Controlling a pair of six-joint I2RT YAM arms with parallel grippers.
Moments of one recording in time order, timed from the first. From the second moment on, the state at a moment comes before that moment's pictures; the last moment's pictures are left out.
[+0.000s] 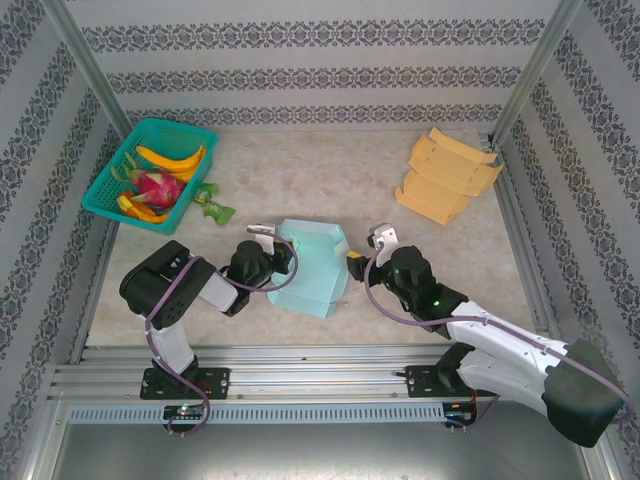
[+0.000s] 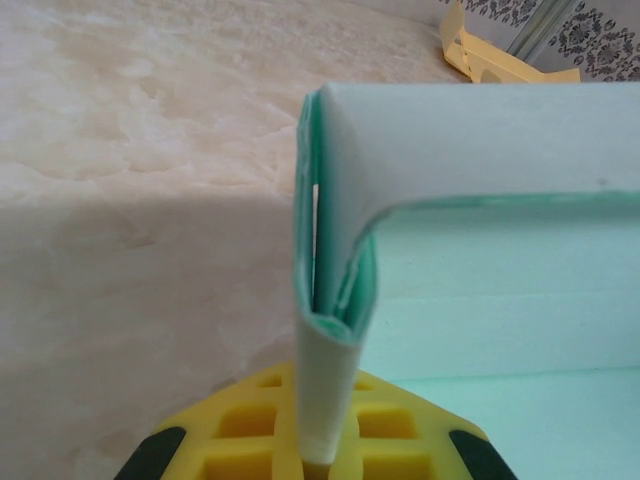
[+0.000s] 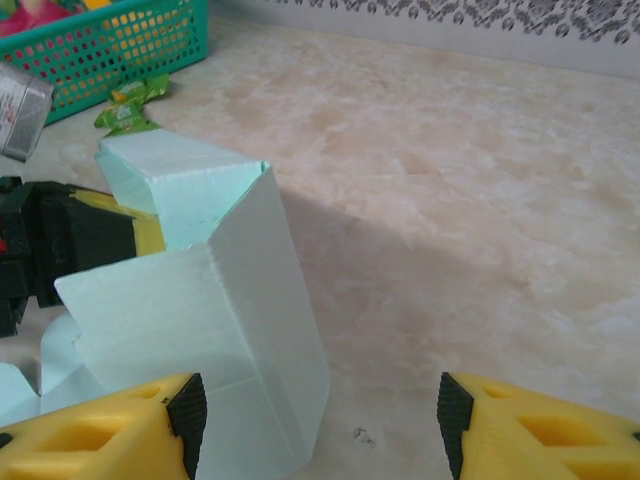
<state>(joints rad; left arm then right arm) -0.52 1.80 0.43 1.05 0.02 -0.40 0.70 0.98 0.41 0.18 0.12 0.16</state>
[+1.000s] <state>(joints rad) -0.60 1.80 0.43 1.05 -0.14 -0.34 0.80 1.36 0.57 0.22 0.24 0.12</state>
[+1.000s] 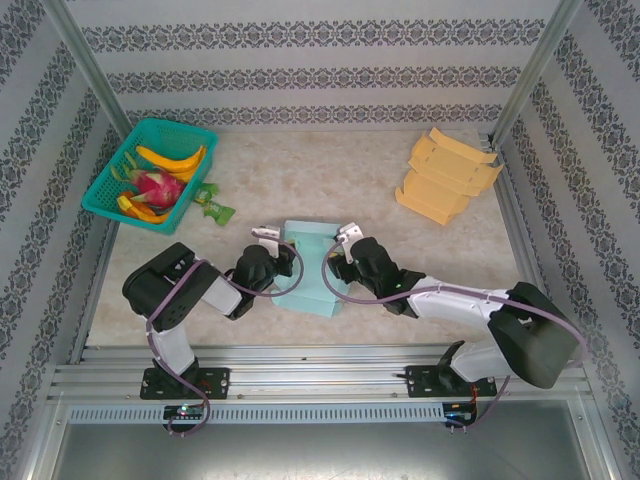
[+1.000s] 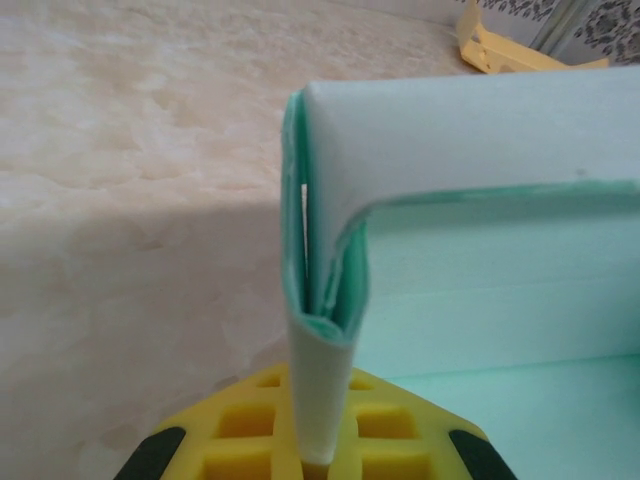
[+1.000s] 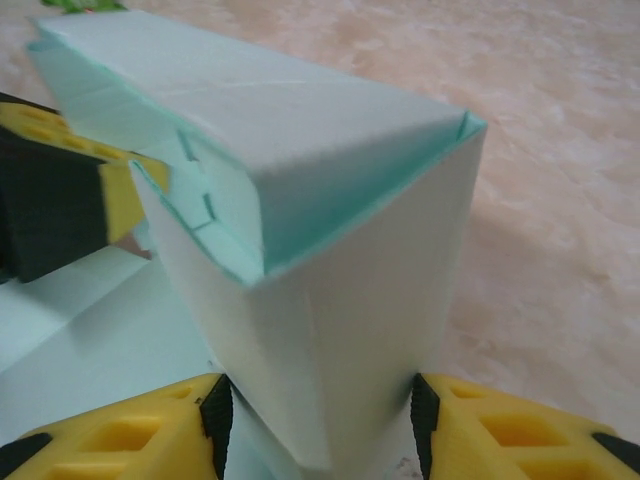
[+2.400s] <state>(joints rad) -0.90 1.92 0.59 1.02 -0.79 -0.19 0.79 1.71 0.57 0.54 0.81 0.39</state>
